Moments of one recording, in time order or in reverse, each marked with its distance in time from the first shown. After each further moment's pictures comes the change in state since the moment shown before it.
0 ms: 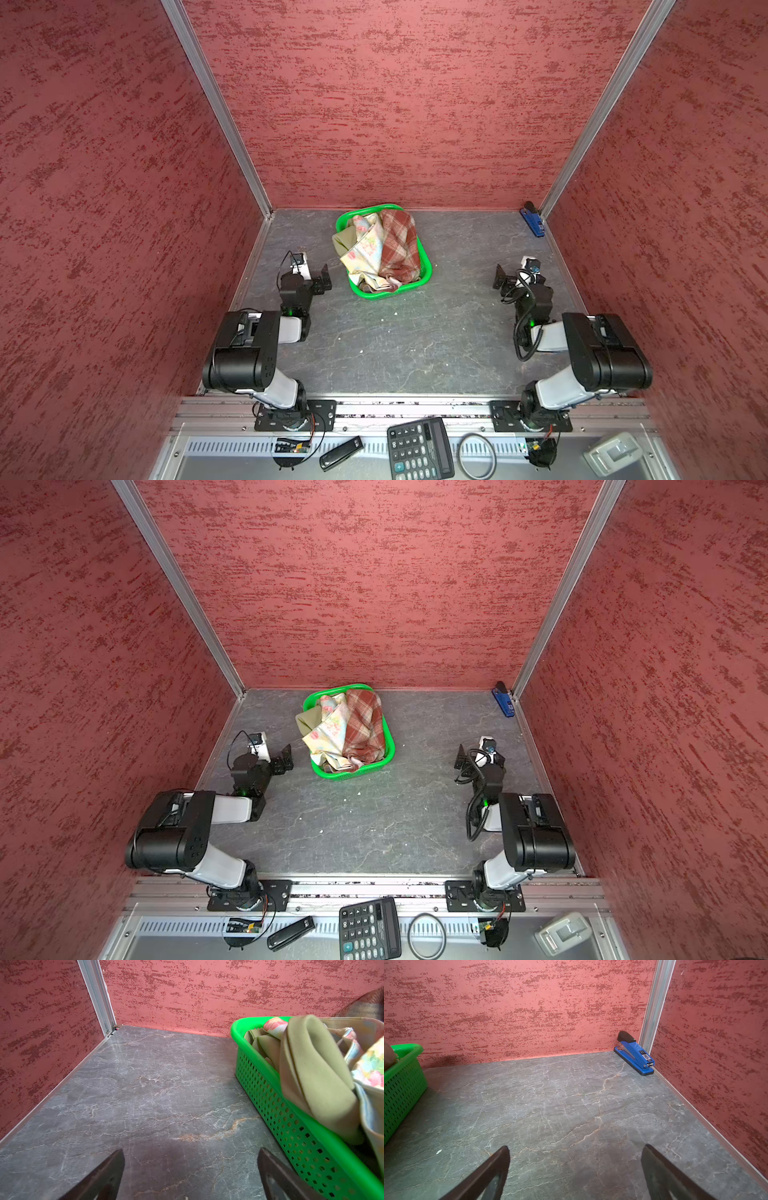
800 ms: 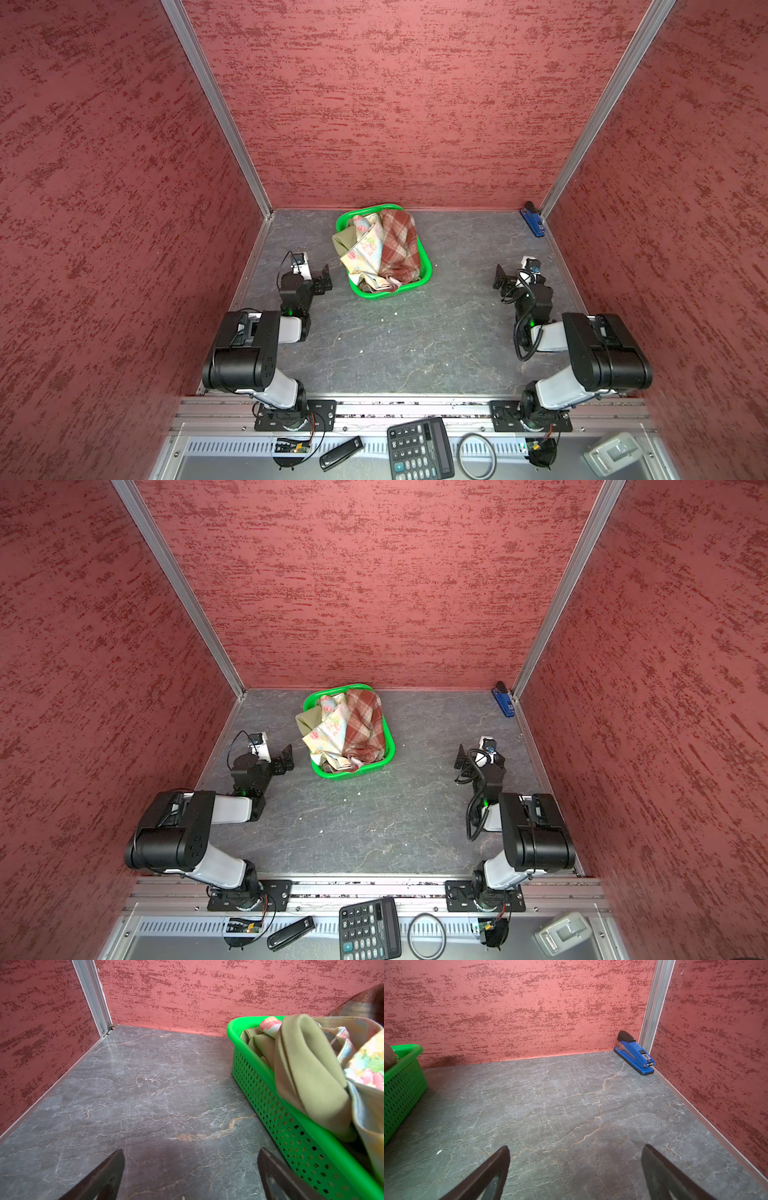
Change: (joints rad) left arm 0.000 0.000 0.000 0.000 0.012 0.000; right arm 0.000 0.000 0.000 0.000 0.006 0.002
